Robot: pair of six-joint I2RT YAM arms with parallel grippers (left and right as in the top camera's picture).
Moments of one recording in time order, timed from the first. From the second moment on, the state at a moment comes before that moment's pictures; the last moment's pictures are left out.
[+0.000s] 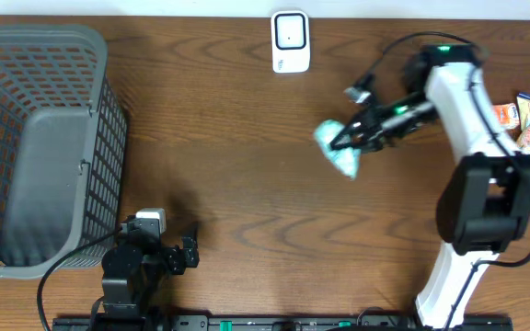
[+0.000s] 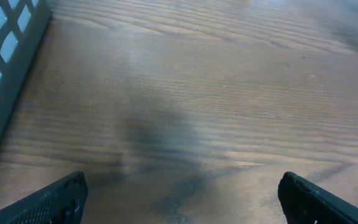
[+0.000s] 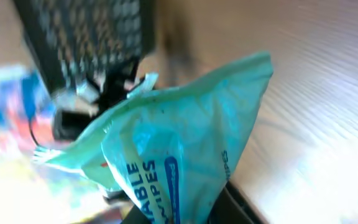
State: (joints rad) left arm -0.06 0.08 0.17 -0.67 0.13 -0.15; right arm 0.08 2.08 1.76 -1.70 -1.03 -0.52
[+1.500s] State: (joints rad) left arm -0.06 0.08 0.17 -0.67 0.13 -0.15; right arm 0.09 1.99 1.84 -1.70 -1.24 0.63
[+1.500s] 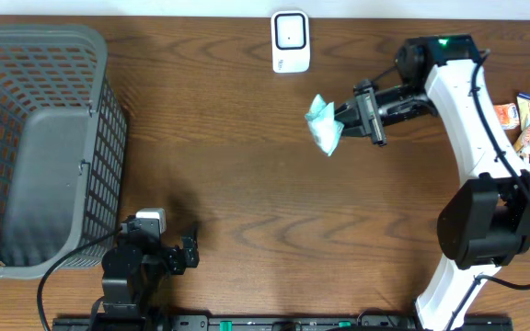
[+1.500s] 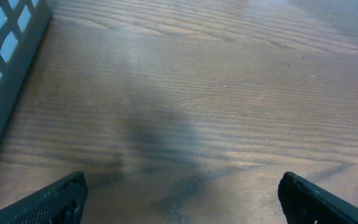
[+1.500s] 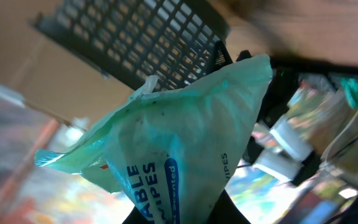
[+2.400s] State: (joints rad) left arm -0.06 0.08 0.17 -0.67 0.13 -0.15; right arm 0.37 1.99 1.84 -0.85 0.02 0.80
